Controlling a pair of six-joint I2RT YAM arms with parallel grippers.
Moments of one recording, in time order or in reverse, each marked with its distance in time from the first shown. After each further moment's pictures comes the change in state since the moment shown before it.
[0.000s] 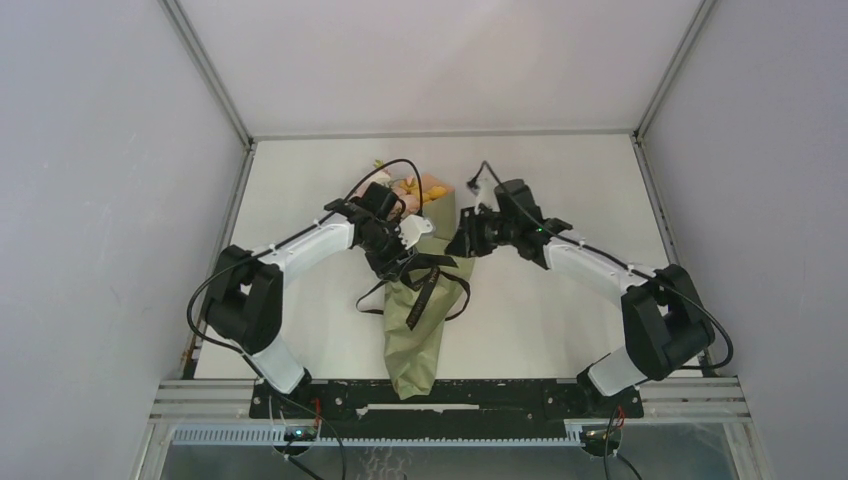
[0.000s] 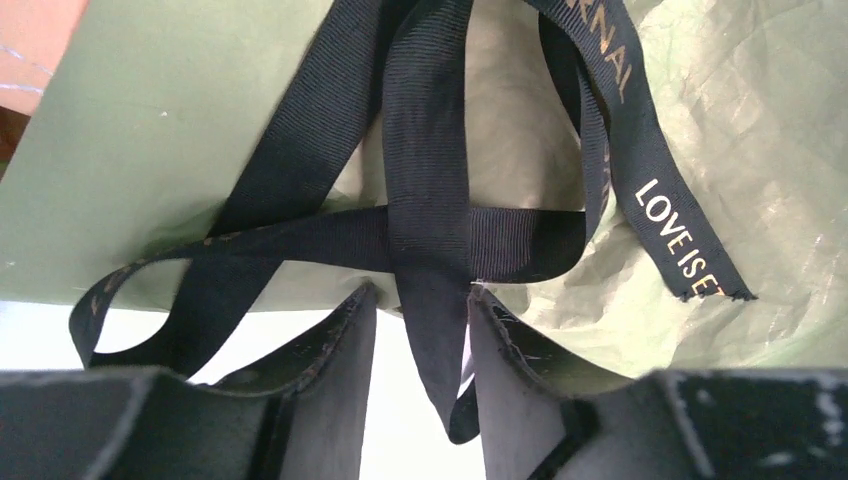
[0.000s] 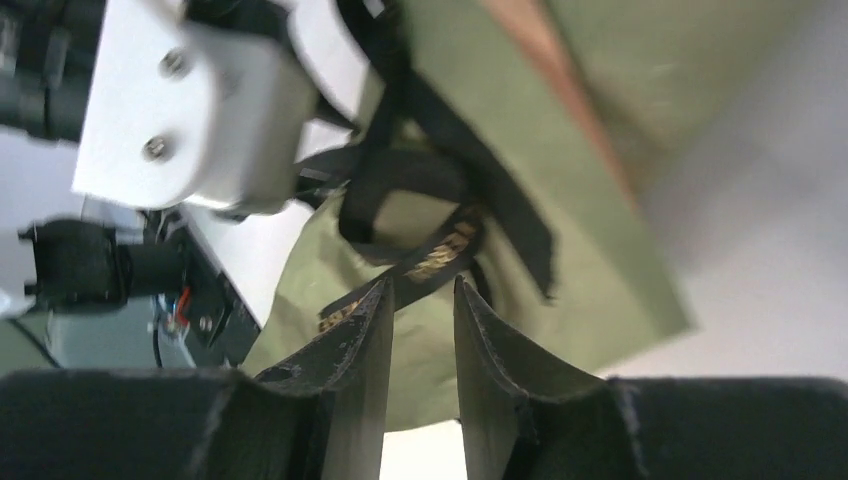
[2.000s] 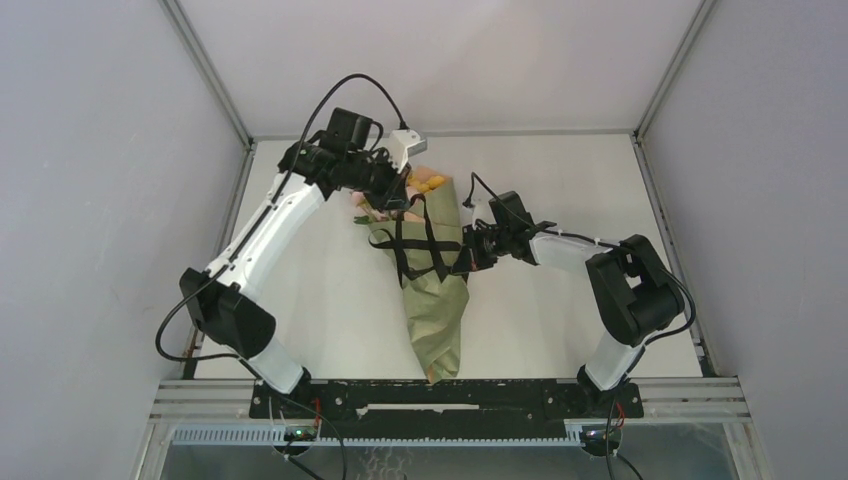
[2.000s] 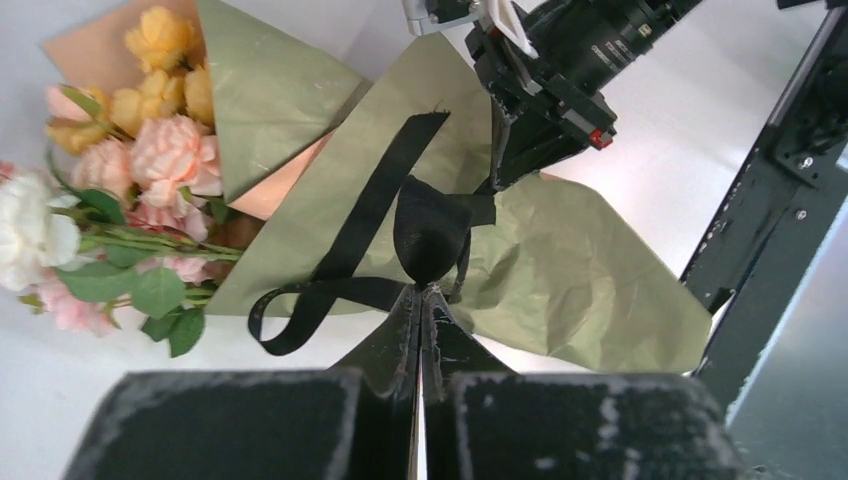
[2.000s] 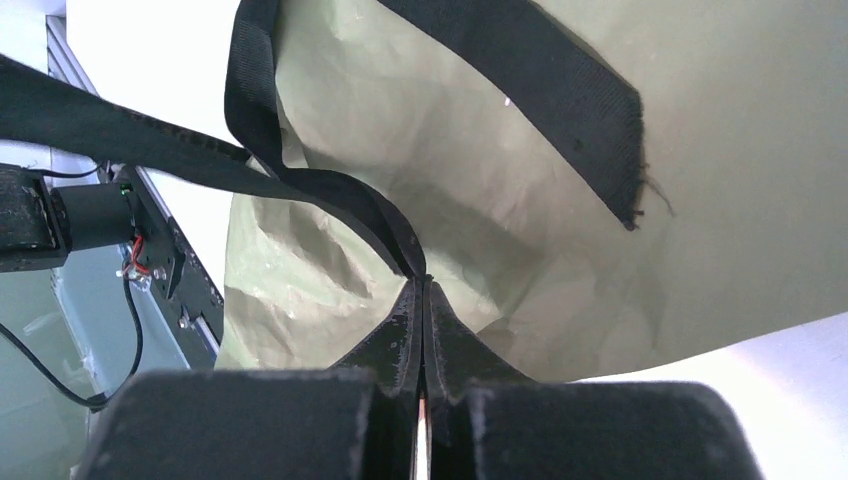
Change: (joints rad) left arm 0.065 -0.048 0.567 -0.229 0.187 -0.164; right arm 0.005 0.208 -0.019 0.016 -0.129 -0.085
